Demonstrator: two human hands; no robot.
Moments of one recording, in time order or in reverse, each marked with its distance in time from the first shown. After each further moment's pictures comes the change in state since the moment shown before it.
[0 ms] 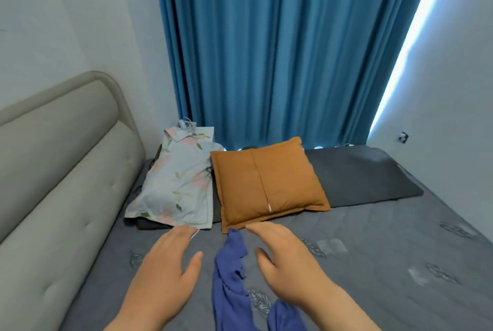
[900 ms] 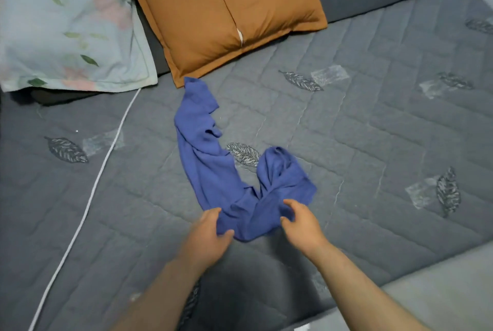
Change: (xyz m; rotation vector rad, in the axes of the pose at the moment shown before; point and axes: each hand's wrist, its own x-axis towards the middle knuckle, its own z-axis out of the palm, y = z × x) left_hand -0.090 -0.183 0.384 -0.071 -0.854 -0.318; right_hand -0.178 0.251 0.335 0.332 -0.213 1.185
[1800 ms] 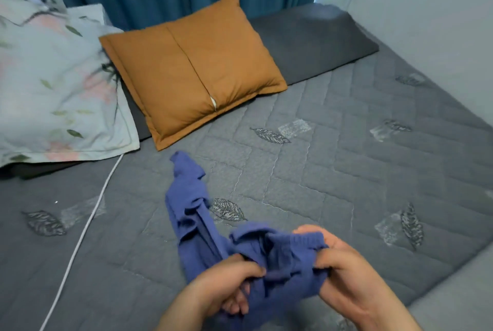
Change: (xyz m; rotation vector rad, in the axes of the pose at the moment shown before) left_hand -0.027 0.150 -0.048 -0.422 -0.560 -0.136; right_hand -0.115 -0.085 -0.151 1.284 -0.366 -0.169
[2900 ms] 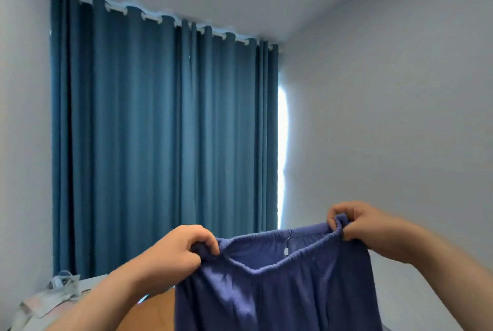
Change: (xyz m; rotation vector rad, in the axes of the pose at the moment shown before) left_hand -0.455 0.351 -0.001 0.778 0.773 1.319; right_hand -0.326 -0.432 0.199 -1.293 0.214 -0.810
